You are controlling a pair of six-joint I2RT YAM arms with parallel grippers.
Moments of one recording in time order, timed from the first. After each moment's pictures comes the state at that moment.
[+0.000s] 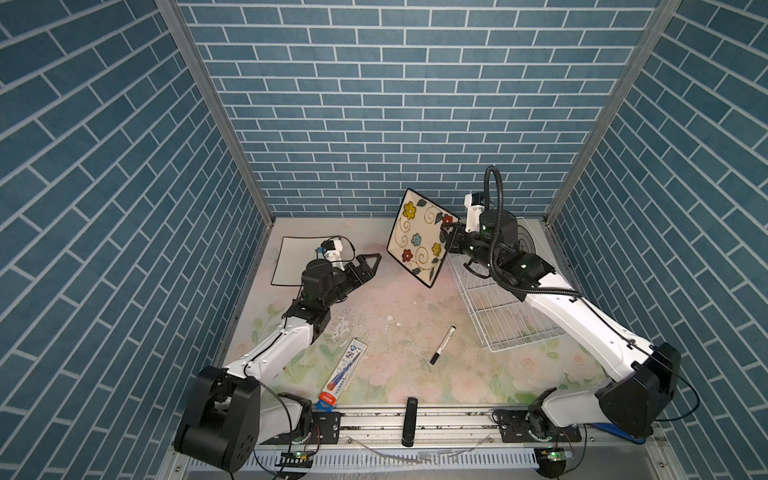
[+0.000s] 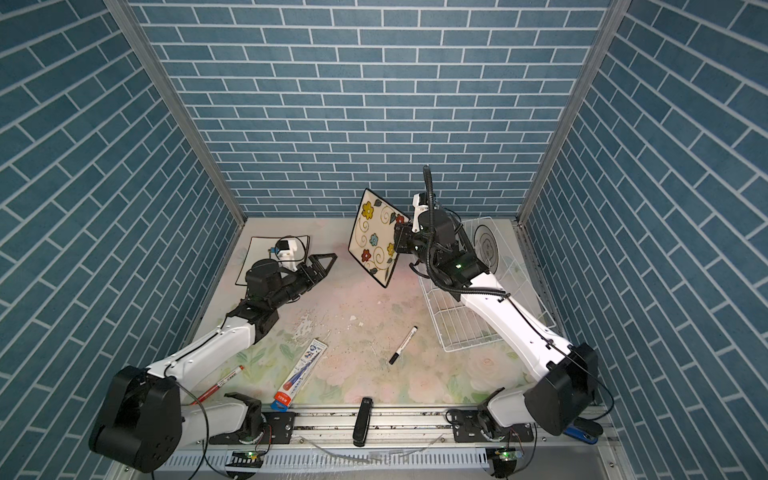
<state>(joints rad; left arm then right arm) -0.27 1.20 0.65 0.35 0.37 -0.92 0.61 1.42 1.29 -0.17 0.02 0.60</state>
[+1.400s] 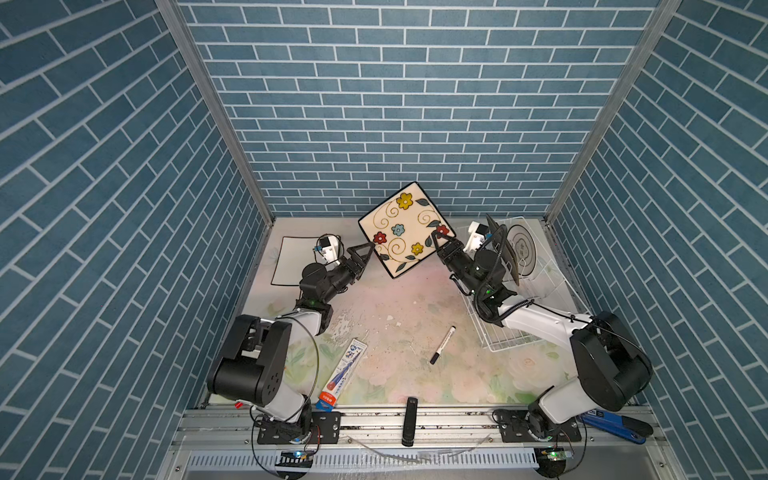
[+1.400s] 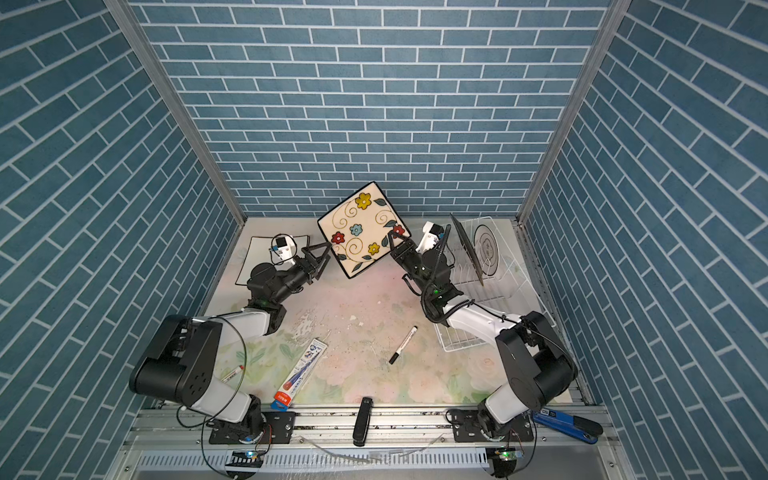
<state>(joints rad) -0.22 1.58 0.59 1.09 0.53 -1.25 0.64 1.53 0.84 0.79 -0.01 1.16</state>
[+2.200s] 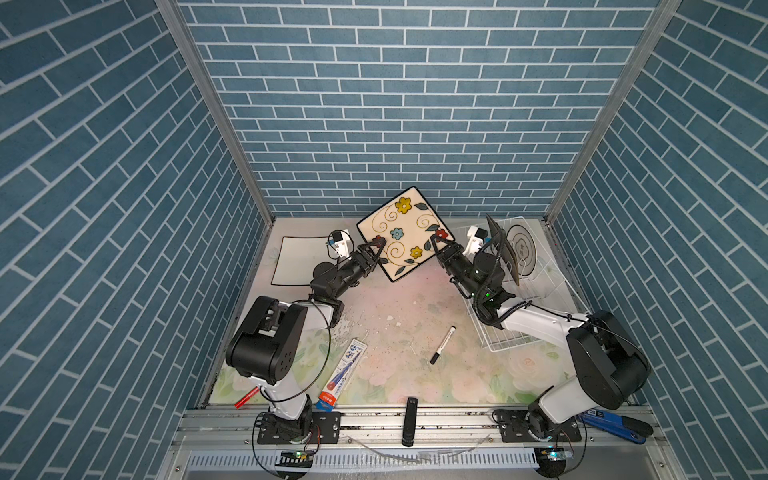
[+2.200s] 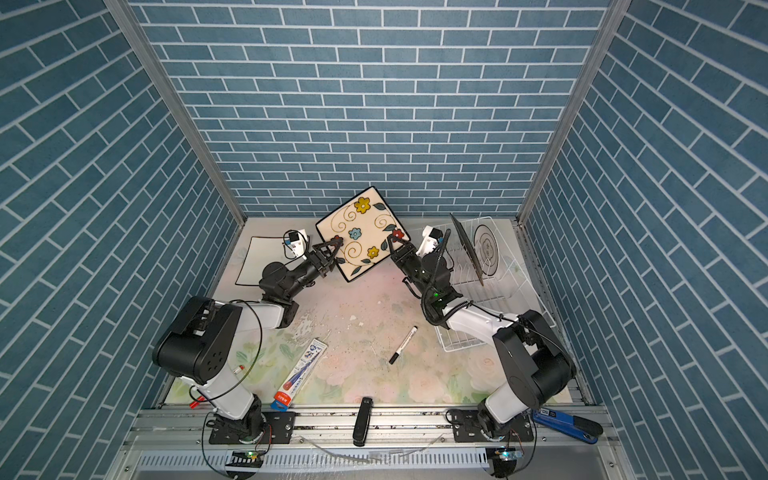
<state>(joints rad) -0.29 1.70 0.67 1.29 0.53 -1.33 0.64 1.55 0.82 0.83 -0.04 1.21</state>
